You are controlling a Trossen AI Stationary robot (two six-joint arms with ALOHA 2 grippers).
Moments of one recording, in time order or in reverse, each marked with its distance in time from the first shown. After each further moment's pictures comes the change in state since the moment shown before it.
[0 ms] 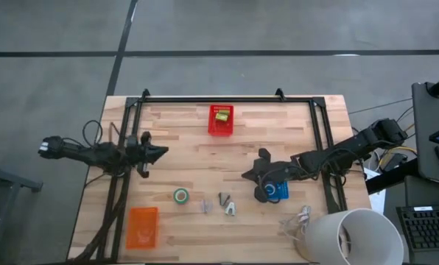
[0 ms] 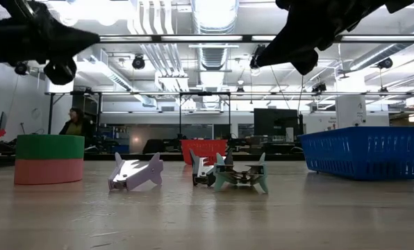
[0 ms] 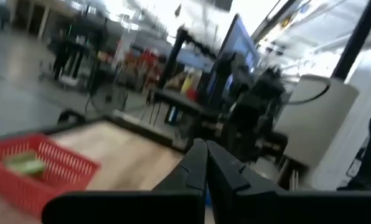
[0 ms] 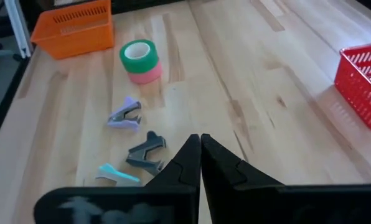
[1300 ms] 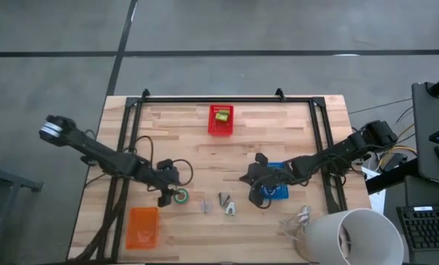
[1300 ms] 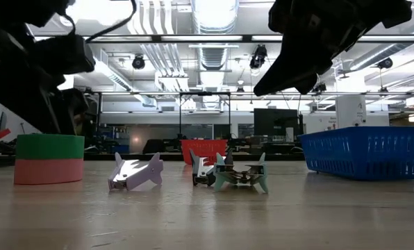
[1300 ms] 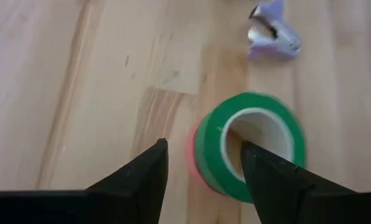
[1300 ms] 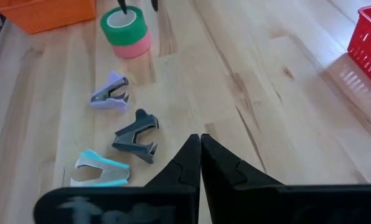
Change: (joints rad) left arm -0.168 0.917 0.450 -0.586 0.265 -0.185; right arm 0.006 0.124 -0.004 0.036 0.017 0.054
